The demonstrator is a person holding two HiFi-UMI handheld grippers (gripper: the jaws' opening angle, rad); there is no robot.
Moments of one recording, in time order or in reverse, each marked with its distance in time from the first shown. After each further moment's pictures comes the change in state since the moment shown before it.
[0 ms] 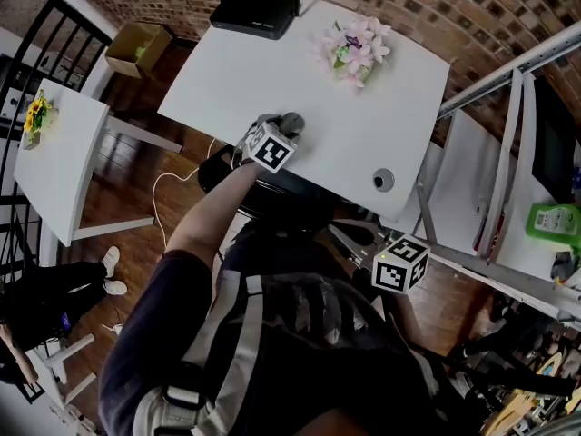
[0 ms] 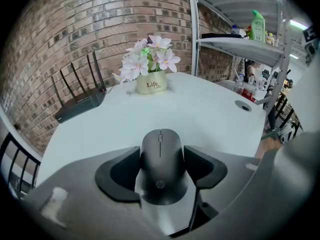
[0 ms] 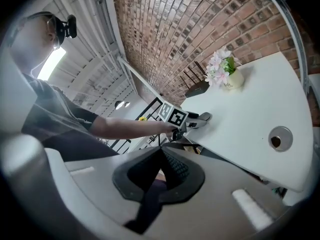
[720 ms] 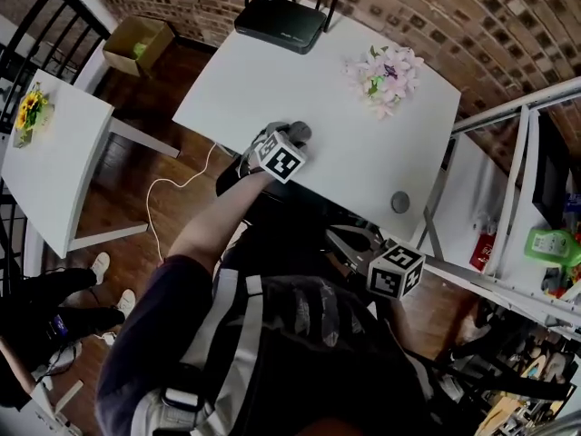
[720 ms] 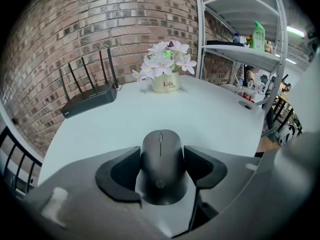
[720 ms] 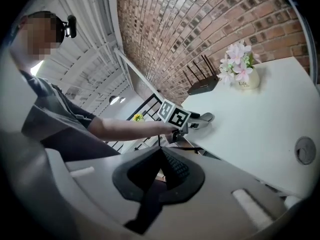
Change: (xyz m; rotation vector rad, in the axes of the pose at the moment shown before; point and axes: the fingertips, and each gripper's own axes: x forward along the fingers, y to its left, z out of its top) left arm -0.012 0.056 -0.021 -0.019 -0.036 -0.029; right arm 0.088 0.029 0.027 -0.021 0.039 -0.067
